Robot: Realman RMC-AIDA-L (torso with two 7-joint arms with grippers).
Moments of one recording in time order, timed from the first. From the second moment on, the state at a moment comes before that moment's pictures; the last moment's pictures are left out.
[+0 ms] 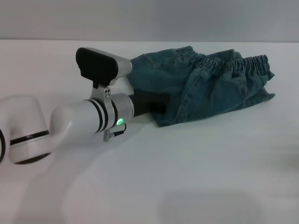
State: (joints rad) left arm -0.90 -2.08 -0.47 -0.27 2.75 0.48 -0.99; right arm -0.01 2.09 2.14 0.36 -0.75 1.45 -2.25
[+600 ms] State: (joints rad) left arm -0.74 -2.06 -0.53 -0.54 2.75 0.50 -0.90; right arm -0.02 2.08 2.14 0.37 -0.76 1.45 -2.24
